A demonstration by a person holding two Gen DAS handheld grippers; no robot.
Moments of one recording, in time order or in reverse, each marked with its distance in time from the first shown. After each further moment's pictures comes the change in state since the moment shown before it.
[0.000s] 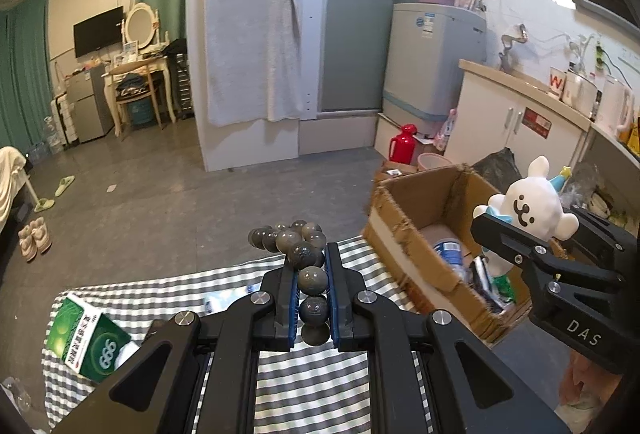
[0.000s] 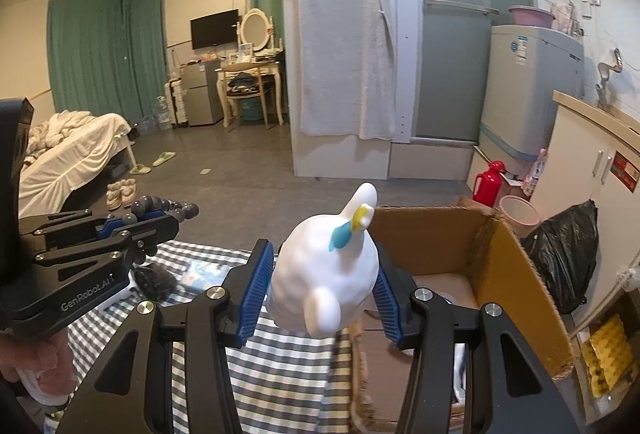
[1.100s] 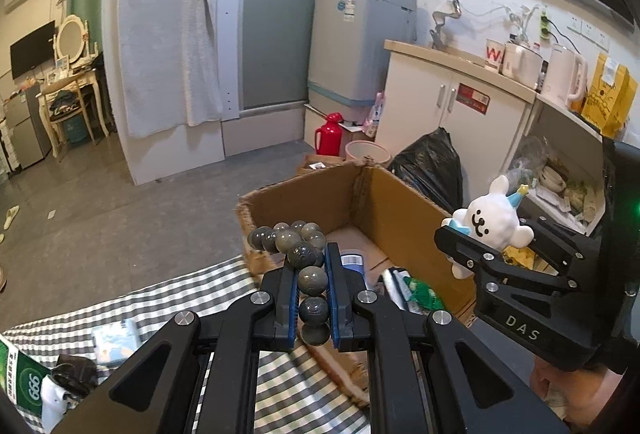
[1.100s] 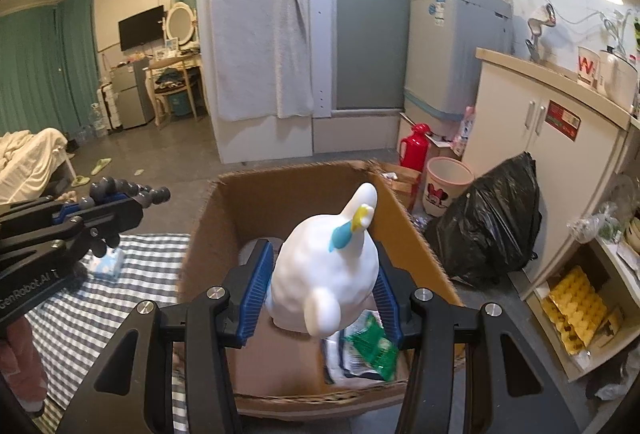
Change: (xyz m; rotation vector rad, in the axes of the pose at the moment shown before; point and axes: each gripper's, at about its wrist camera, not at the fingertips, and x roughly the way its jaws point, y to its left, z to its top) left arm 0.047 -0.126 0.022 0.108 0.032 -0.201; right arm 0.001 -0.128 -0.028 0.121 0.079 -0.210
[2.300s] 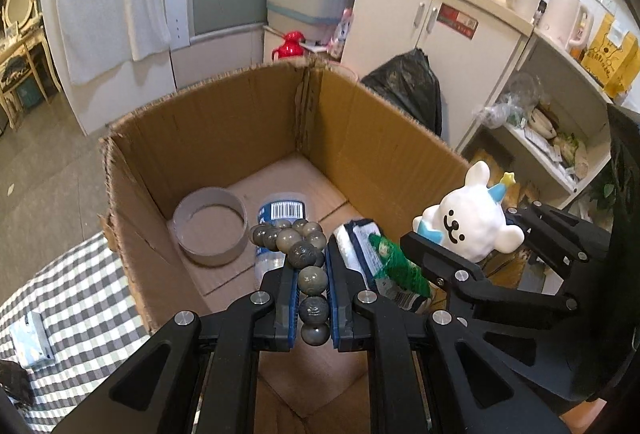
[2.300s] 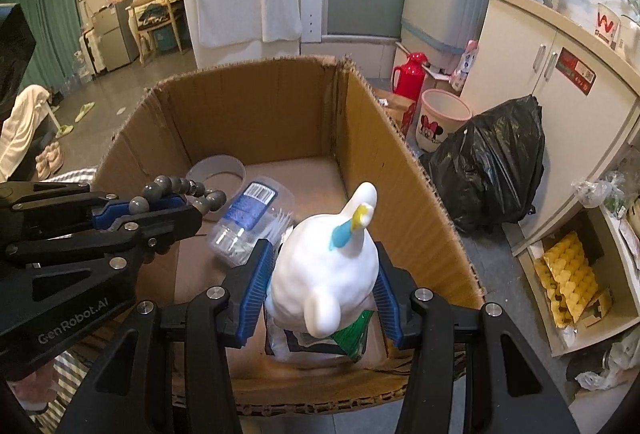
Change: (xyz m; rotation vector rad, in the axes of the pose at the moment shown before) left arm 0.123 -0.049 -0.021 0.020 0.307 -0.119; right arm 0.071 -0.033 -0.033 -0.027 0.266 -0.020
